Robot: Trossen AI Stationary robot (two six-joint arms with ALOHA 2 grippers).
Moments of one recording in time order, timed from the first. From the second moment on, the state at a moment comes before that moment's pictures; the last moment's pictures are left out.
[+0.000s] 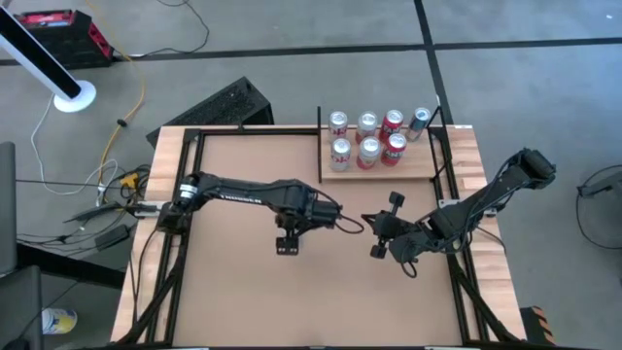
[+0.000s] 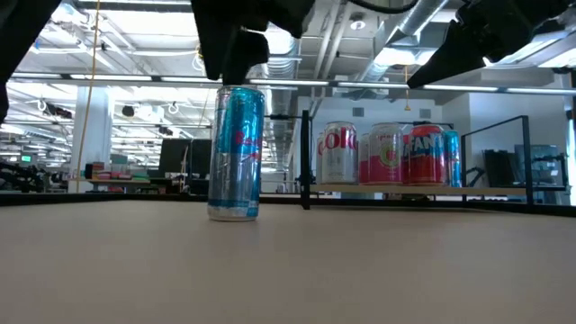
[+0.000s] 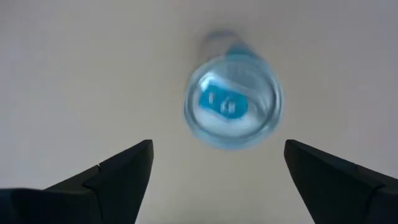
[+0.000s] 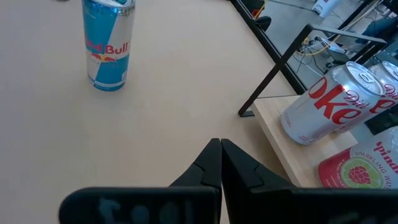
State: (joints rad) left arm -0.11 2.11 2.10 -1.57 -0.05 -0.12; right arm 0.51 1.23 0.76 -0.36 0.89 0.34
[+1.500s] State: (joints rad) left arm -0.11 1.42 1.18 -0.67 -0.12 -0.87; right arm 0.51 1.23 0.76 -0.35 0.86 0.34
